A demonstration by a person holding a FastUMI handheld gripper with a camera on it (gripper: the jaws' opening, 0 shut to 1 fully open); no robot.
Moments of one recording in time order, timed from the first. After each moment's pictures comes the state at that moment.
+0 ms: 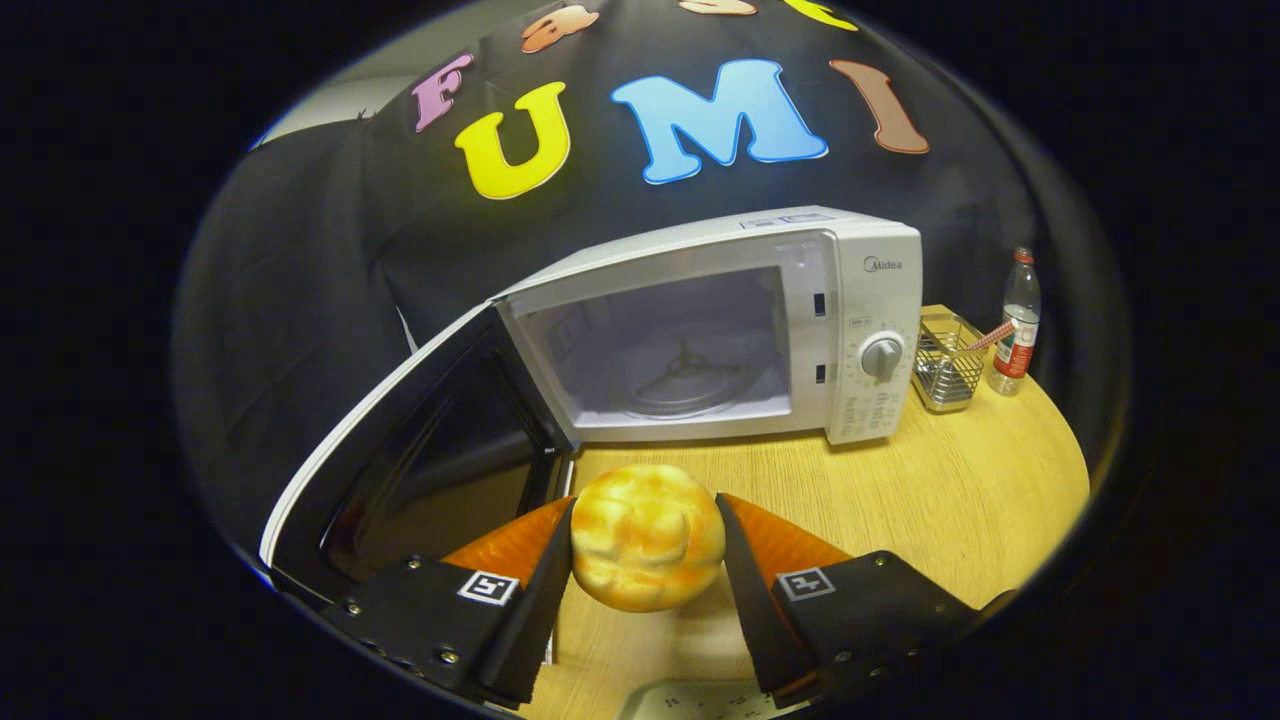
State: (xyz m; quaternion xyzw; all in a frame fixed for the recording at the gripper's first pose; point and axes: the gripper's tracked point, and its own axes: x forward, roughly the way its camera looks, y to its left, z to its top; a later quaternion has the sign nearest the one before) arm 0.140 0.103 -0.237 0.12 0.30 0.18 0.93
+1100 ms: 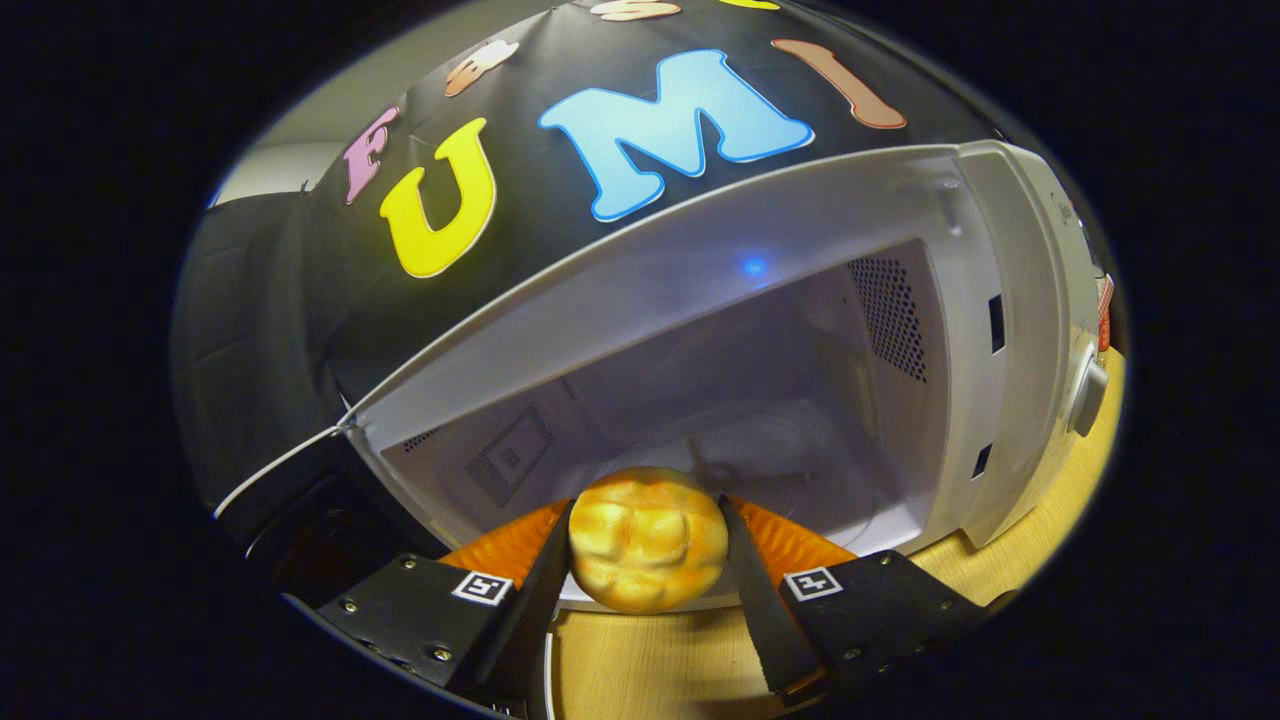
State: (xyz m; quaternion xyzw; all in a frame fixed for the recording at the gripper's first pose) arm 0.334 0.154 -0.294 0.21 0.21 0.12 0.95
